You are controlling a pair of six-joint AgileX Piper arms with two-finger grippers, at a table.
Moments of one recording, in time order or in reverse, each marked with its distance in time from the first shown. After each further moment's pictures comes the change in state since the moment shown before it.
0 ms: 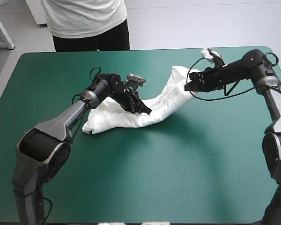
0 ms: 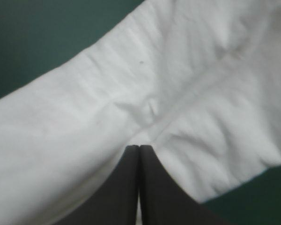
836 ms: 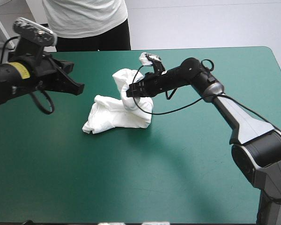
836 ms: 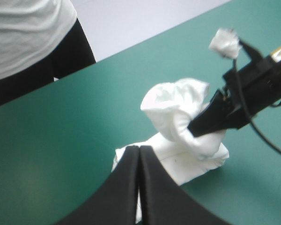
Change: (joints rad) left arm 0.001 -0.762 -0.186 0.419 0.300 -0.204; right arm 0.451 0.048 -0.090 0.089 -0.271 0.011
